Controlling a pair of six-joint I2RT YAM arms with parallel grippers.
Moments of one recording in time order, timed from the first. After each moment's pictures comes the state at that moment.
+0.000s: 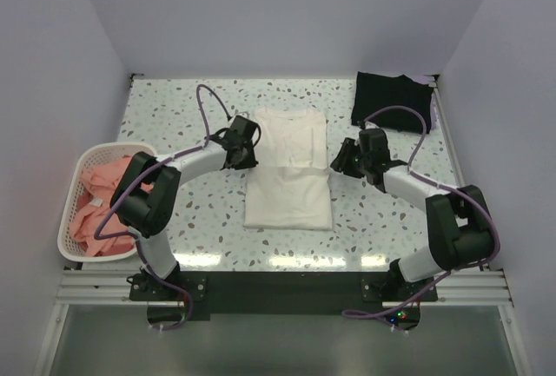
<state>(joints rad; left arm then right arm) -0.51 1.80 1.13 -0.31 -0.19 -0.61 0.28 1.51 0.77 -0.02 -0.08 0.54</state>
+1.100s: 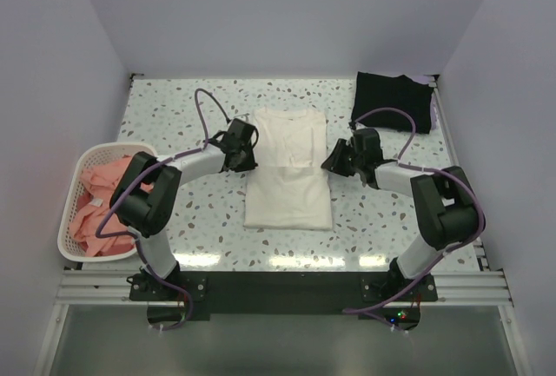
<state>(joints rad) -0.50 1.80 1.08 -0.24 -0.14 -0.62 0.28 1.65 0.76 0.18 -0.23 0.59</state>
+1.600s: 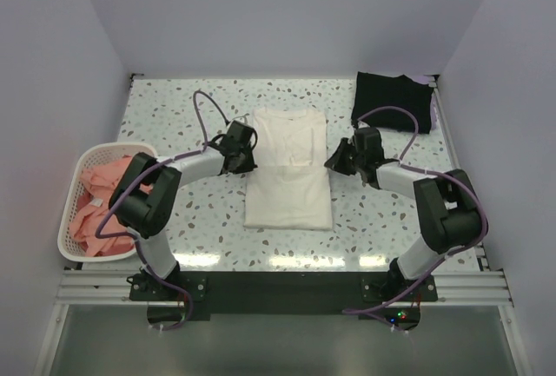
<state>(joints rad) -0.50 1.80 1.05 -0.20 -0.14 -0.63 0.28 1.63 0.77 0.16 -0.20 0.60</state>
